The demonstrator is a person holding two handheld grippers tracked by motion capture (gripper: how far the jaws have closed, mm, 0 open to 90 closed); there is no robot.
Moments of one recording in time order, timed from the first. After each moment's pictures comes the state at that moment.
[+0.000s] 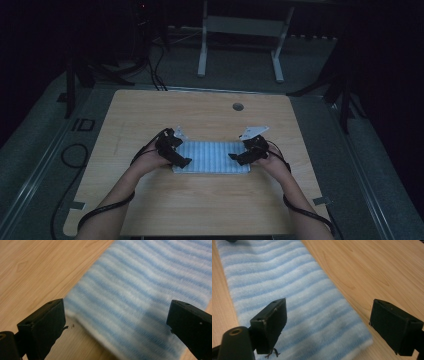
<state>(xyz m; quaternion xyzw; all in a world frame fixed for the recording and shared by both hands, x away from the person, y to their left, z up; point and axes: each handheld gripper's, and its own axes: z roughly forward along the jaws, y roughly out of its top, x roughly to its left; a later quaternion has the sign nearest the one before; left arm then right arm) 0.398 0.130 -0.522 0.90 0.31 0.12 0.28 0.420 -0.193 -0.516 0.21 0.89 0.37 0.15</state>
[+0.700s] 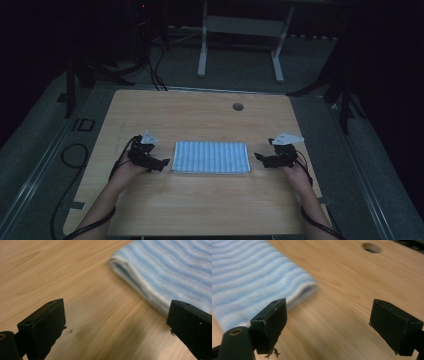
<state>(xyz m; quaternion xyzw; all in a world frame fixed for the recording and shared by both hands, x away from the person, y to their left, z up) 0.364 0.212 -0.535 0.83 0.42 0.15 0.34 0.402 -0.286 -0.528 0.31 0.84 0.40 0.21</state>
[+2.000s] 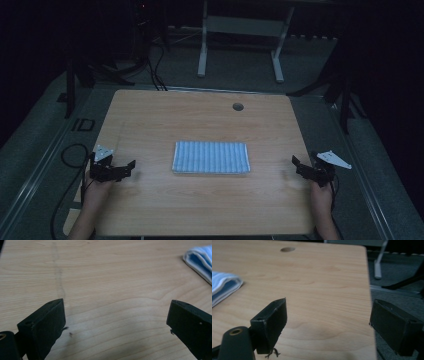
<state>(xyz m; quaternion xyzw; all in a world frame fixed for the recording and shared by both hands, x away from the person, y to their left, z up) 0.309 0.299 -0.559 0.69 0.56 0.24 0.39 0.348 -0.391 -0.548 0.50 0.68 0.44 0.31</state>
